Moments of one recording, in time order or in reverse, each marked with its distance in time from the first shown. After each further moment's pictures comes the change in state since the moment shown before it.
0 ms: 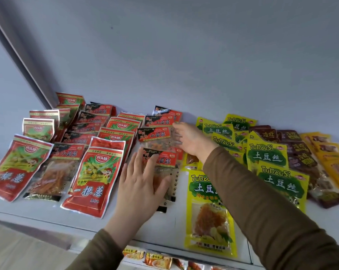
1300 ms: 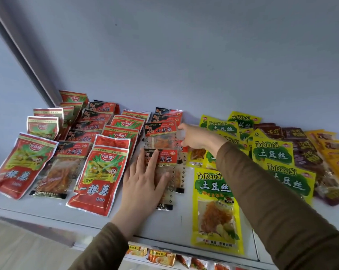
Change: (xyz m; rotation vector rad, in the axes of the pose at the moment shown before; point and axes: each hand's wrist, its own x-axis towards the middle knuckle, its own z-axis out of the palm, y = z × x) left_hand 0.006 -0.018 0.017 -0.071 -0.038 -0.047; right_hand -0.020 -0.015 -0.005 -1.320 -0.003 -0.121
